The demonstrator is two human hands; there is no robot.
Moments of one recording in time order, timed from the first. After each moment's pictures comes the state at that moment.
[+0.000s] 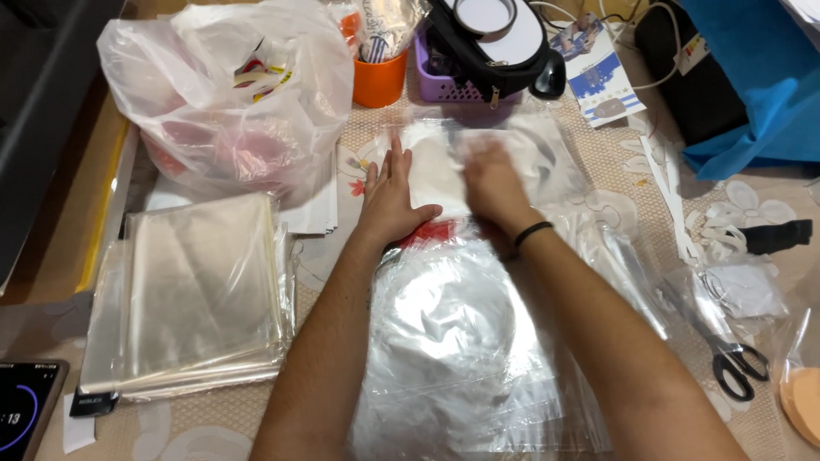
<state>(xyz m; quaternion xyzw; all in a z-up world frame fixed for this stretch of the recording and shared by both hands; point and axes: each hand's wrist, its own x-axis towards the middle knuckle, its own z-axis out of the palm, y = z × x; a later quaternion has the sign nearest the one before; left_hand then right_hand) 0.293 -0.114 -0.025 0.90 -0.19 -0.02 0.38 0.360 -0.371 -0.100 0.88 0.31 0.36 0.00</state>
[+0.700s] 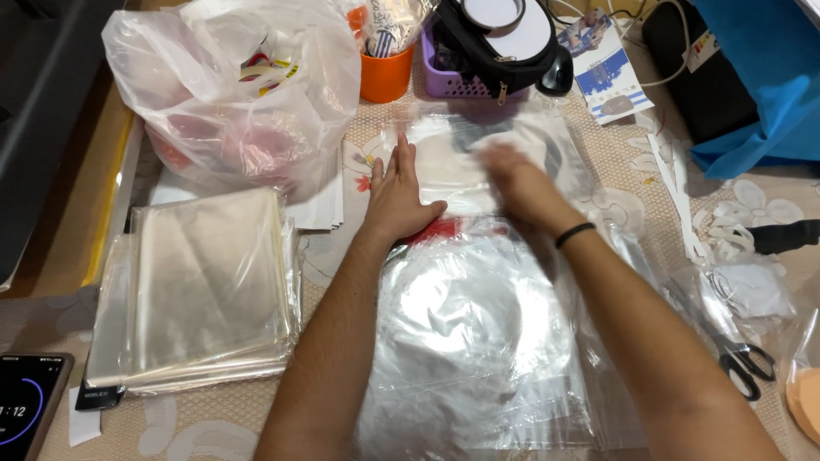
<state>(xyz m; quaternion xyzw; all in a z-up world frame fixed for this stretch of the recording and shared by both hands) 0.296 -0.116 -0.029 0.92 -0.18 -0.04 0.36 0.299 -0.335 -0.008 0.92 0.19 -0.01 -0.33</state>
